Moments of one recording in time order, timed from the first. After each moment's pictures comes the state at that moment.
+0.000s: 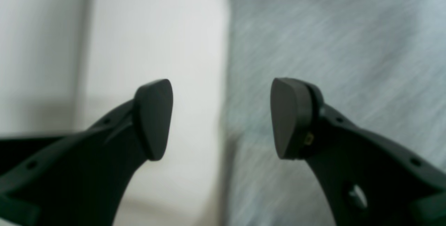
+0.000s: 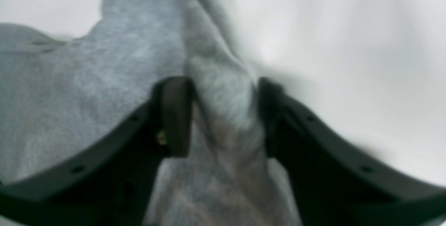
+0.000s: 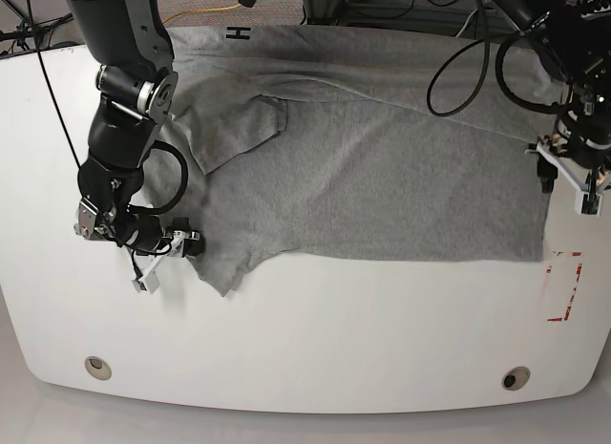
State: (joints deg) left arm 0.0 -10.1 -41.1 106.7 -6.5 -39.5 55.8; right arm 32.2 11.1 26.8 42.9 12.5 40.7 -52.6
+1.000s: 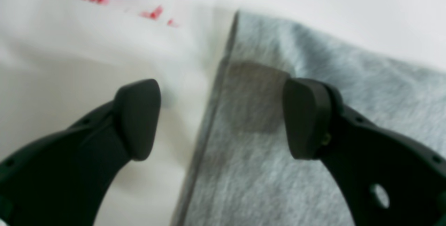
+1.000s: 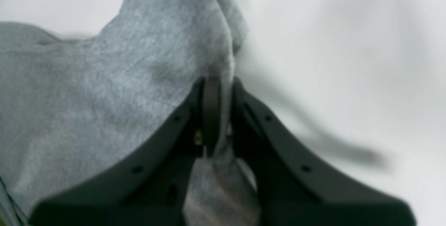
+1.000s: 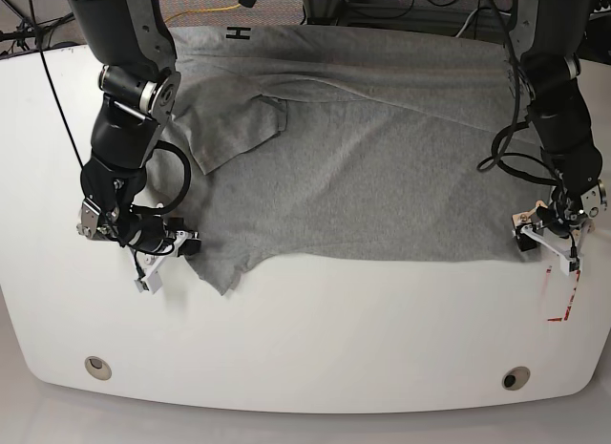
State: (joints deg) left arm -28.8 -20.8 -27.8 41.3 1.1 -21.8 31.1; right arm 32.2 10.6 26.8 42.9 12.3 40.5 -52.6
